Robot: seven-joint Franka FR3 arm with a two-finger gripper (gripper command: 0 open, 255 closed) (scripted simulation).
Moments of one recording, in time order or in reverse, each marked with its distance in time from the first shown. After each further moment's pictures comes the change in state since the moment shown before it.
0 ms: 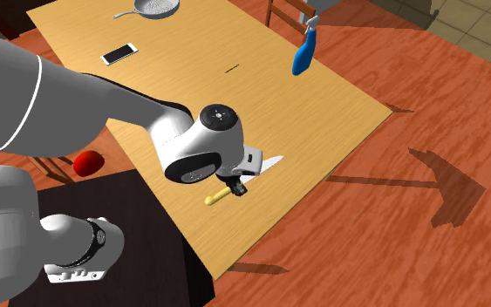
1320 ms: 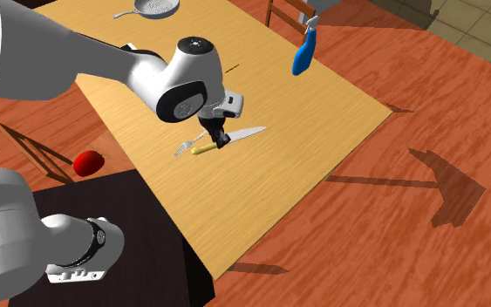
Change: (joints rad) arm 0.146 -0.034 0.162 0.130 0.016 -0.178 0.286
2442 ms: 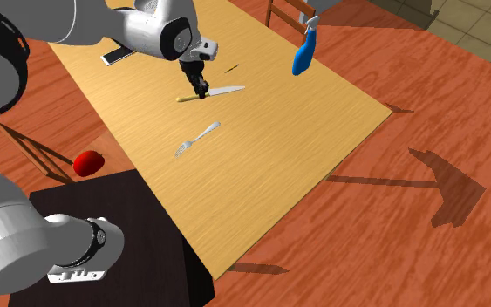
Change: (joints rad) arm 0.230 0.316 0.146 0.426 -0.077 -0.138 0.412
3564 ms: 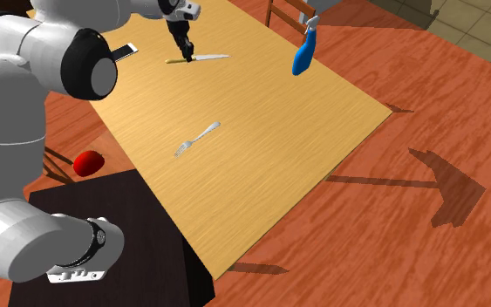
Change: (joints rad) arm 0.278 0.511 0.011 0.828 -0.081 -0.336 0.218
